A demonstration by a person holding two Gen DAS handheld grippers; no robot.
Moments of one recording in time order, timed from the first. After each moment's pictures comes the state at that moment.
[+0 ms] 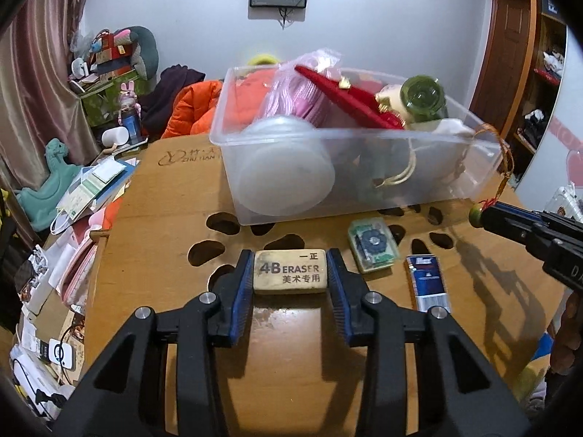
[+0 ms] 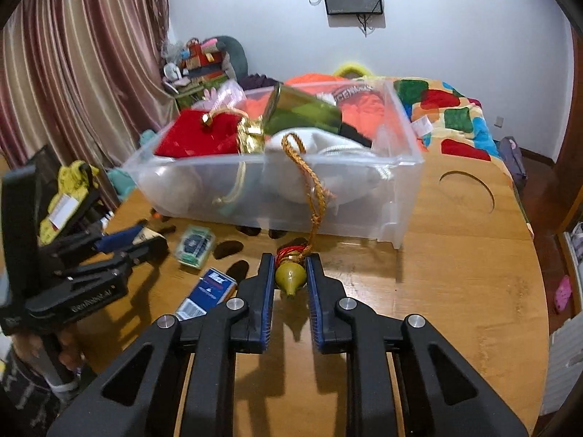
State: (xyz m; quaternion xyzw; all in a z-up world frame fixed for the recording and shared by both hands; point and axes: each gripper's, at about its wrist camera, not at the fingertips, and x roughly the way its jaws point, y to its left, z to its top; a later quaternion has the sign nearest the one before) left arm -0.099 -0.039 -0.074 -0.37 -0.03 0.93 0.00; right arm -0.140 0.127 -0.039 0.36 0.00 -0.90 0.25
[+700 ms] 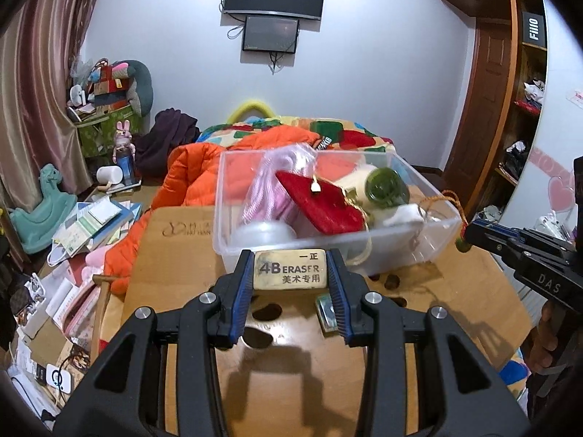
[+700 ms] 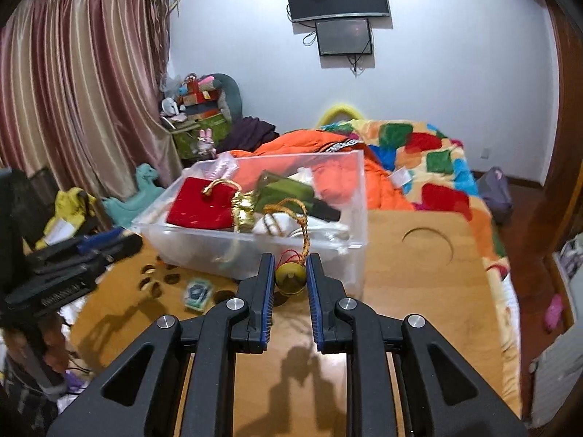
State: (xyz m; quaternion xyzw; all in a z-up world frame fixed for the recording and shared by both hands) left arm -0.090 -0.040 -0.013 -0.29 -0.05 0.96 0.02; right arm -0.140 0.145 0.007 0.29 0.01 -0.93 0.23
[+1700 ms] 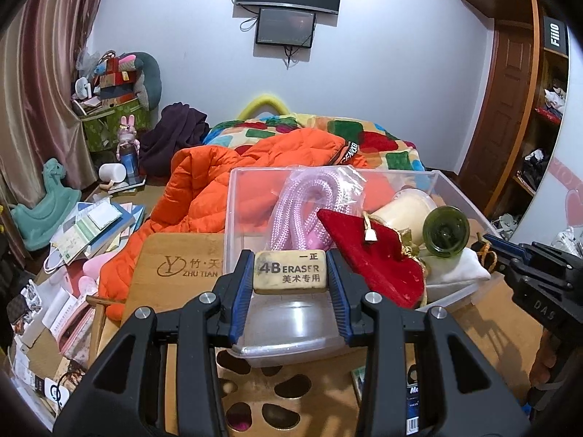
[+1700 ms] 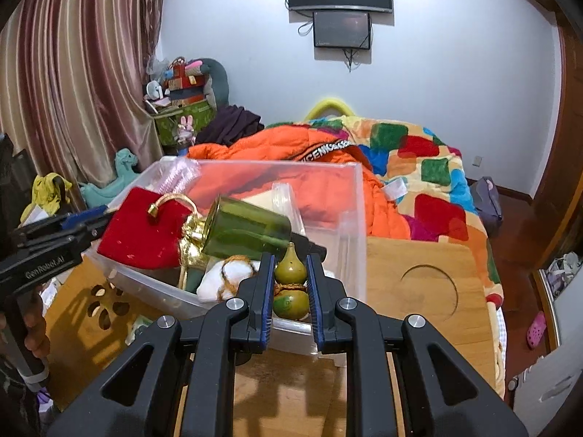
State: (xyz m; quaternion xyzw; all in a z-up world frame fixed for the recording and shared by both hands) left arm -0.160 -0.057 -0.022 -0.30 -0.05 0.95 0.00; right arm -0.204 0.122 -0.009 0.31 0.05 -0.93 0.20
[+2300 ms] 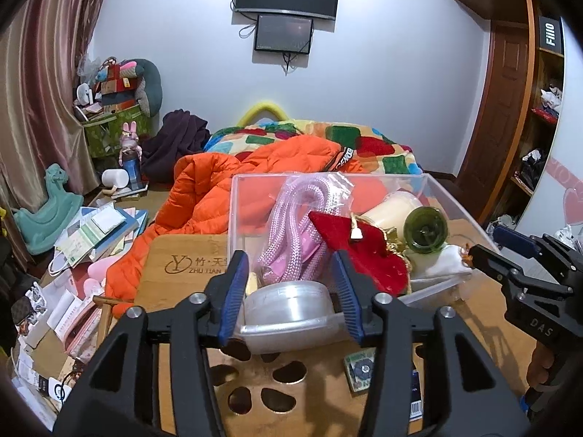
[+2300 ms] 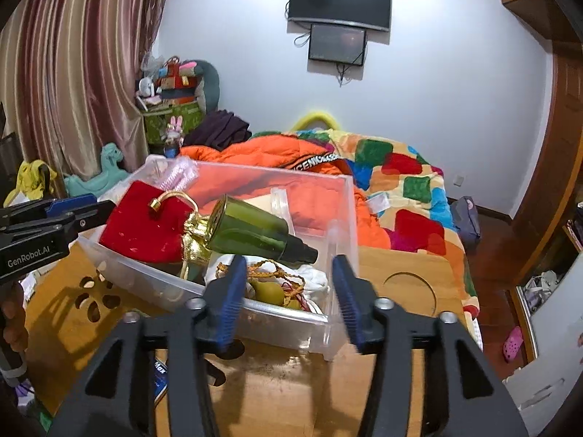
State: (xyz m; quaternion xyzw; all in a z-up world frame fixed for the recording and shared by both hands) left arm -0.143 -0.053 -0.009 -0.29 -0.05 0.96 0.00; right arm -0.174 0.118 0.006 0.27 0.09 -0.94 0.17
